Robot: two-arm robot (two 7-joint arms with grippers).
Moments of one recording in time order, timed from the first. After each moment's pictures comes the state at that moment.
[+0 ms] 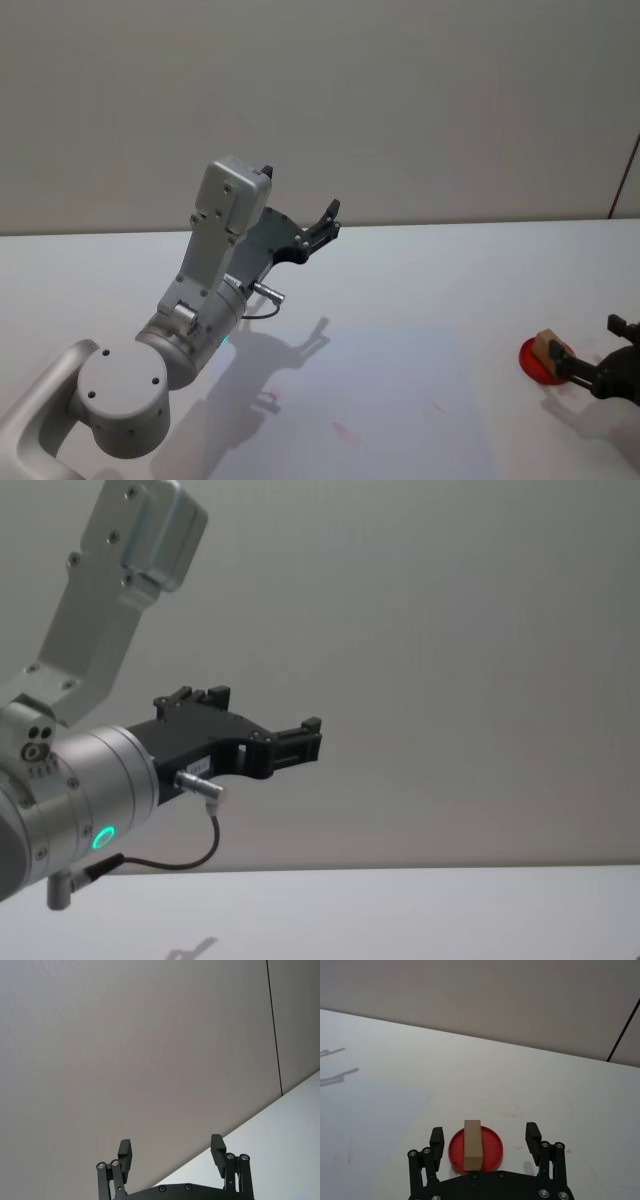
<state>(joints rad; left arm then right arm) -0.24 0.38 0.45 -1.63 -0.20 0.01 -0.01 -0.13 0.50 -0.13 -1.67 0.39 0.15 0.26</state>
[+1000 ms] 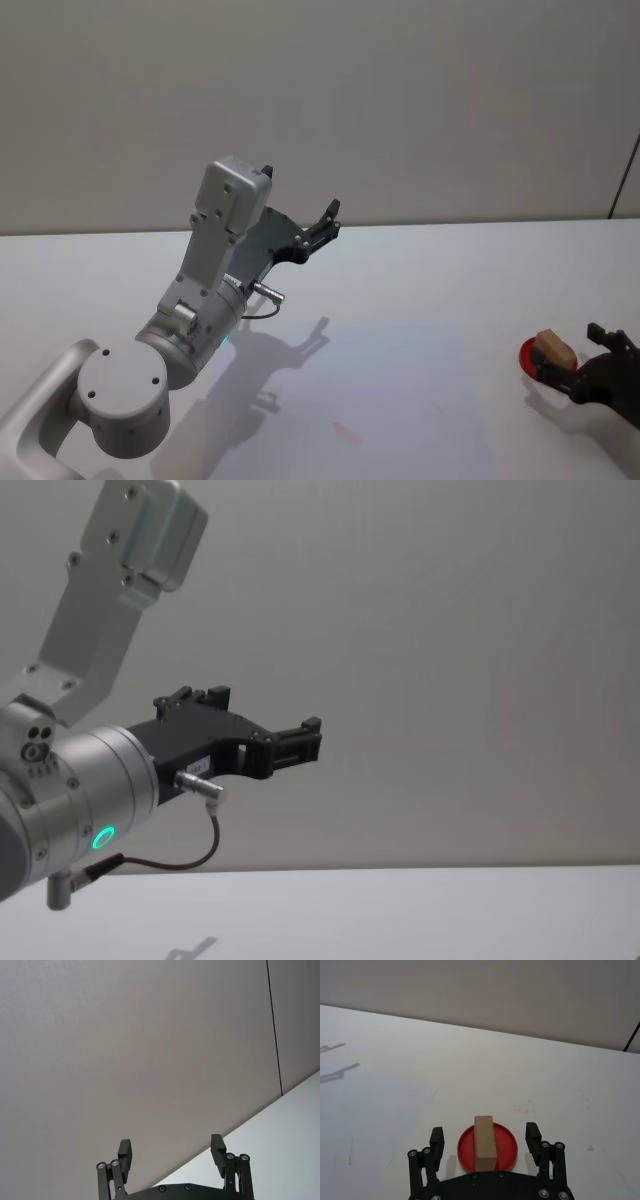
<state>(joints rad) -0.24 0.38 0.45 -1.63 -0.20 0.01 -0.01 -0.10 0.45 -0.16 -1.61 0.36 0.15 0.26</state>
